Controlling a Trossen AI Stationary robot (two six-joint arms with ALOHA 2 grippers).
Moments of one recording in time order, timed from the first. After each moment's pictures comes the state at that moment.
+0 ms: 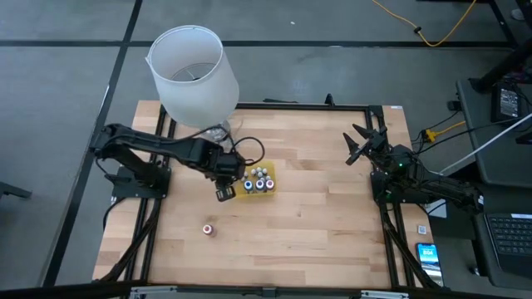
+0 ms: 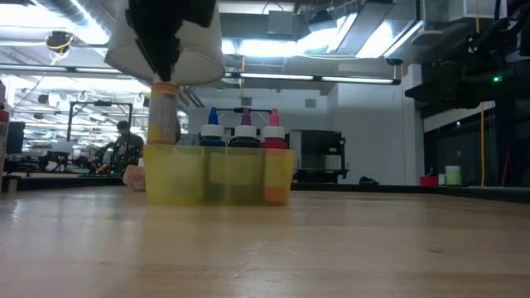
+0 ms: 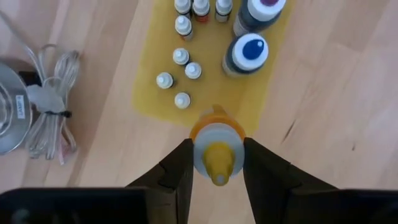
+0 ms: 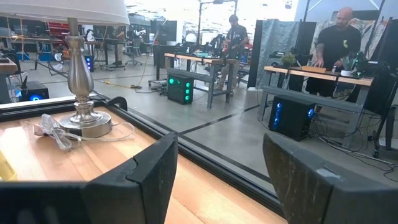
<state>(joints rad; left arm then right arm) -0.11 1.50 1.33 -1.17 -0.15 -0.48 -0.32 0.00 0.01 0.08 0.50 -0.11</state>
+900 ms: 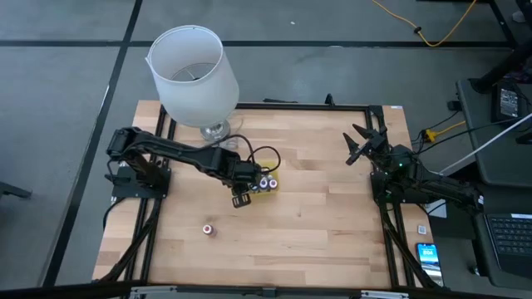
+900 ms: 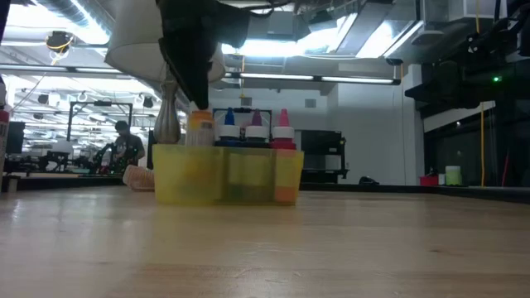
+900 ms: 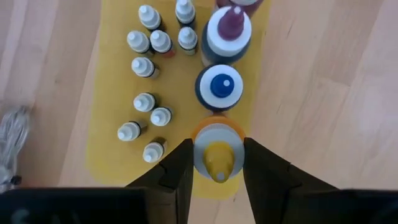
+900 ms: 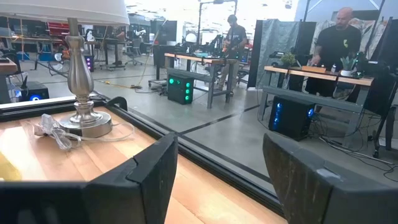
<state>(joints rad) -0.11 1.67 1.34 -0.96 -0.14 -0.42 -0.32 0.00 0.01 0.08 0.50 -0.11</state>
